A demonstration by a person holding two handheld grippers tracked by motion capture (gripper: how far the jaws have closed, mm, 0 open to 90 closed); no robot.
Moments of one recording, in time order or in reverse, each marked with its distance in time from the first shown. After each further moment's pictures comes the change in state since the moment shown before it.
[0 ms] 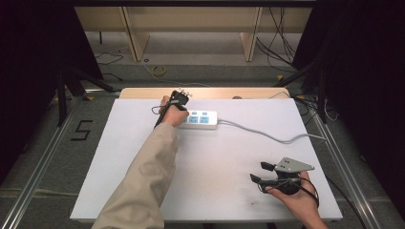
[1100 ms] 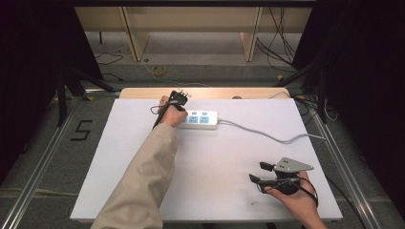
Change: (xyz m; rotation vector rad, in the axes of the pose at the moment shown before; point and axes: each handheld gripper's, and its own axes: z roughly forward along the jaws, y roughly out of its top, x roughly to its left) left arm 0.004 -0.003 -0.001 0.002 -0.001 0.004; right arm 0.001 0.001 0.002 -0.002 0.007 -0.004
